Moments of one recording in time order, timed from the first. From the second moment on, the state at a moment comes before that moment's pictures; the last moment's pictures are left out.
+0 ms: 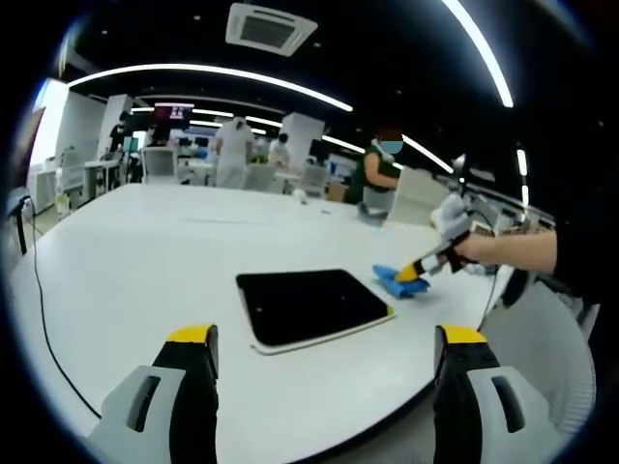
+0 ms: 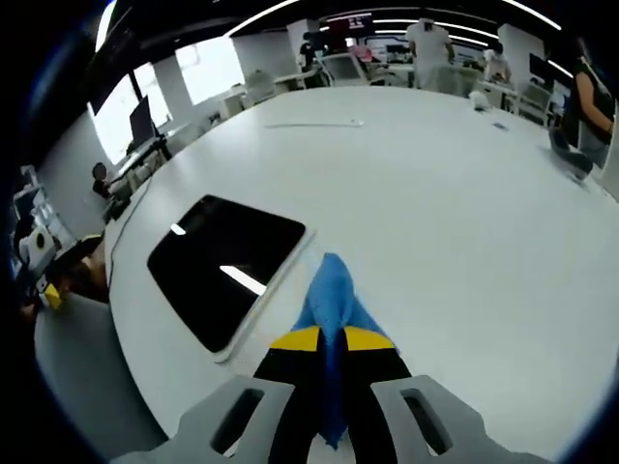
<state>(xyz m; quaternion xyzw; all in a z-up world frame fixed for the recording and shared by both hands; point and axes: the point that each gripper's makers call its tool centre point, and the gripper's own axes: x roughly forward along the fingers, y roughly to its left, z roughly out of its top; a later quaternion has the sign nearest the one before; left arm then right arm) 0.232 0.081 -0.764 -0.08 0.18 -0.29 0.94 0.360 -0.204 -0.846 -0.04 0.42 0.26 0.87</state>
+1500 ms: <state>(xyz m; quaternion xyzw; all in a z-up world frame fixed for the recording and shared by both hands) 0.232 0.081 -0.763 -0.08 0.18 -0.29 0.94 0.355 -0.198 -0.859 -0.05 0.42 0.27 0.87</state>
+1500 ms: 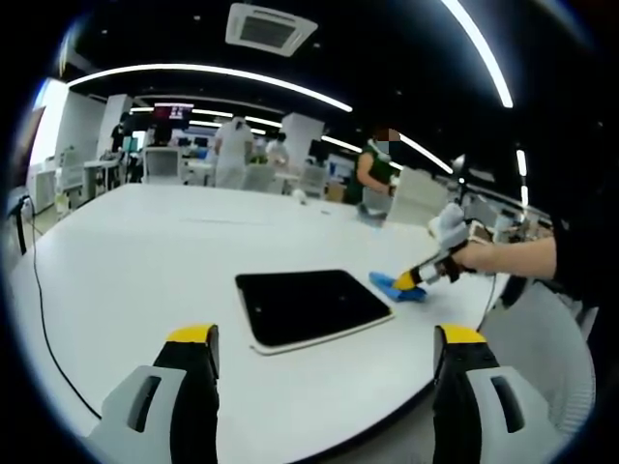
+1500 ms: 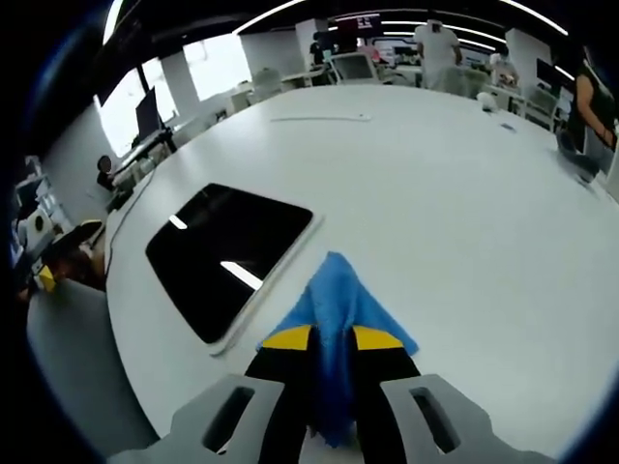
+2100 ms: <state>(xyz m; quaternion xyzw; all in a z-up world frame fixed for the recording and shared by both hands) 0.232 0.080 -0.764 -0.08 0.18 -0.30 0.93 0.359 -0.201 -0.838 -0.04 0.39 0.24 0.89</state>
